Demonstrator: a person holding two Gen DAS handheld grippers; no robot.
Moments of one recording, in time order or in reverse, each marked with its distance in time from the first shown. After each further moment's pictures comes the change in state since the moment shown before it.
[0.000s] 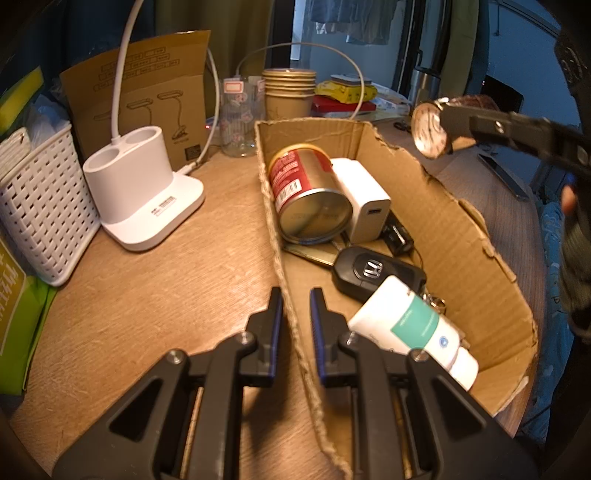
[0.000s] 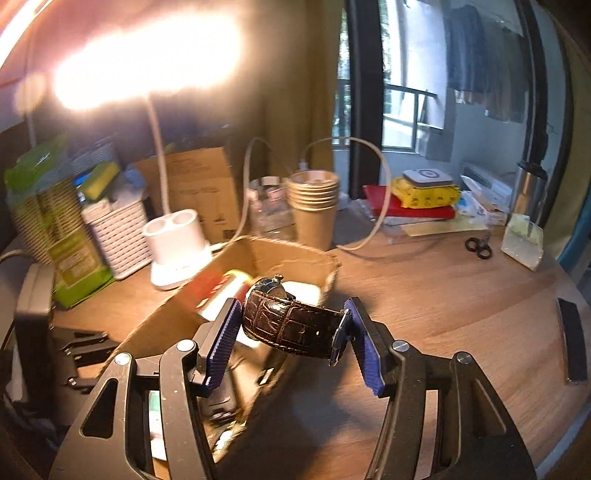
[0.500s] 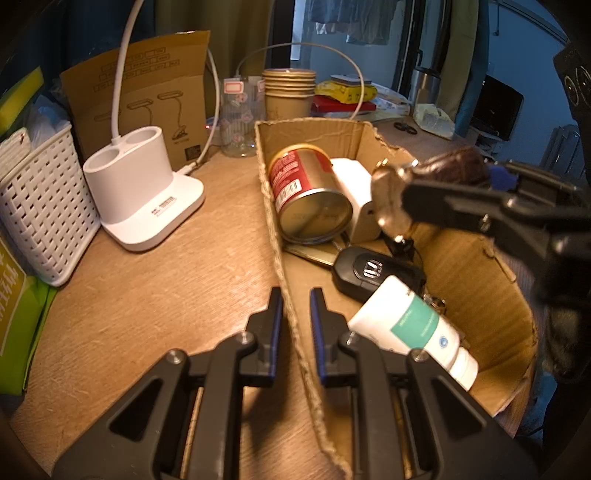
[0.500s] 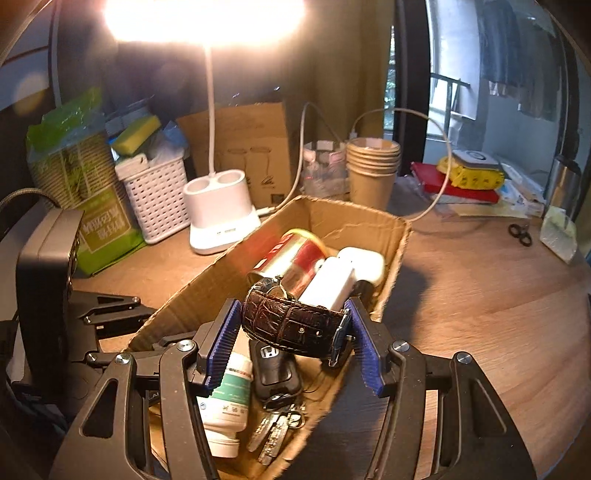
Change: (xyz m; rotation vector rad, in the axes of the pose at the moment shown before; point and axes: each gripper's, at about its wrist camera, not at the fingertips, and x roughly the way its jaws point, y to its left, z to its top) left arm 0.000 0.000 0.000 0.000 0.000 0.000; right arm 0.022 0.042 -0.023 -0.053 0.082 0.098
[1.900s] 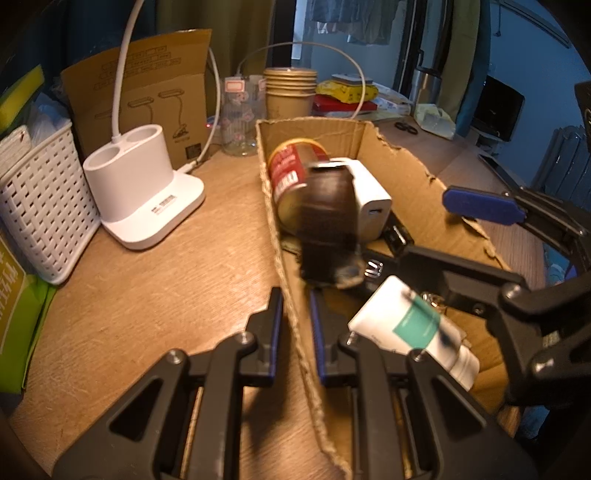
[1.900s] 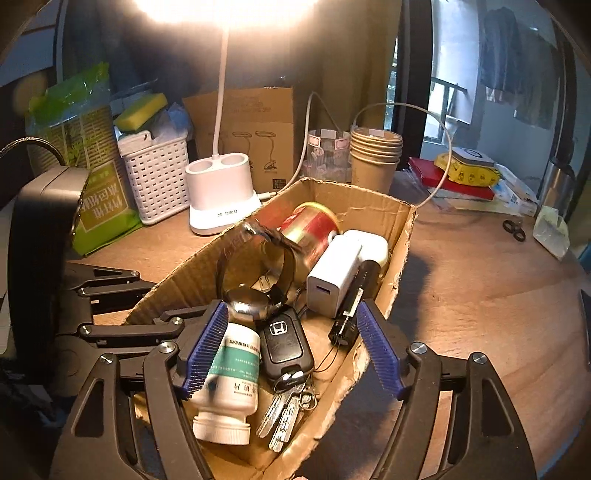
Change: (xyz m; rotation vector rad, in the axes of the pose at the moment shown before) left arm 0.001 0.001 0.002 -0.006 0.002 0.002; right arm -0.001 0.015 -0.019 -0.026 0.002 -0.055
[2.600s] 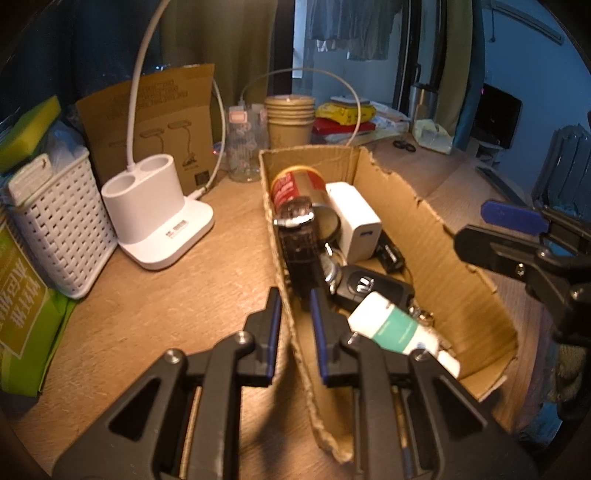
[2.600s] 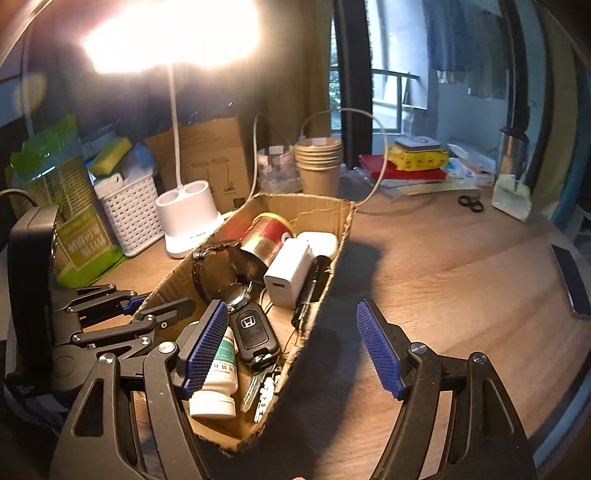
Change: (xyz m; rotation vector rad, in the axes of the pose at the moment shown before) left arm -0.027 -0.008 0.001 0.015 -0.088 0.029; right arm -0.043 -0.024 -0.008 0.171 -0.050 -0.093
